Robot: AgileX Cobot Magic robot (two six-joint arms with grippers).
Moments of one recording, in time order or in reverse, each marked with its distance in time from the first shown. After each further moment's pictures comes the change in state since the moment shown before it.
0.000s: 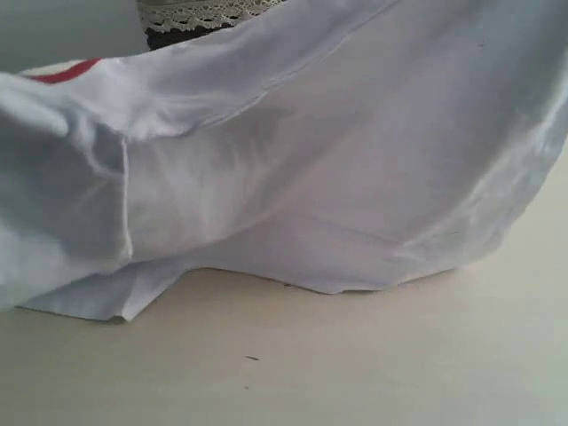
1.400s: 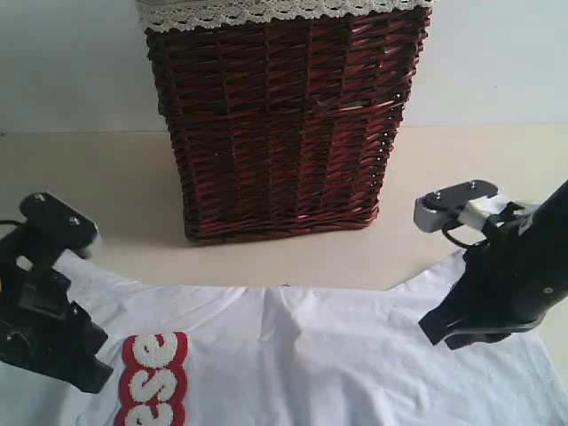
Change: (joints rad) left arm -0.248 0.610 0.741 -0.018 -0.832 -0.368; right arm 0.128 0.446 0.831 0.221 -0.511 0.043
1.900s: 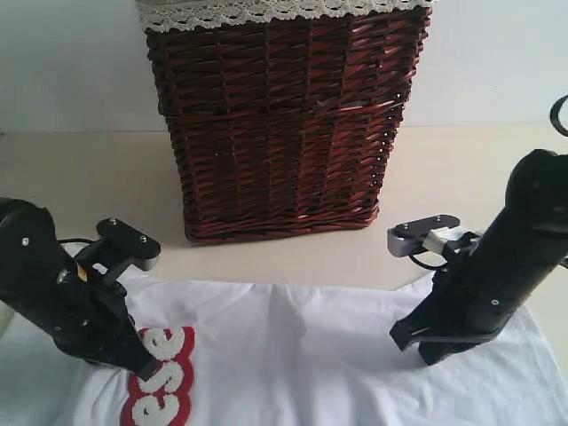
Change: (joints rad) left arm 0.000 0.389 -0.193 -0.010 0.042 0.005; right arm 0.000 0.280 -0.067 0.047 -0.087 -0.021
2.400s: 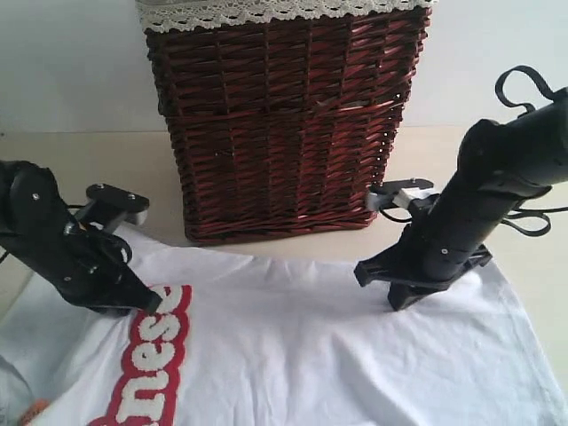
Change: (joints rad) left arm 0.130 0.107 -0.154 -0.018 -0.009 -0.008; right arm 0.001 0.181 -0.240 -0.071 0.001 0.190
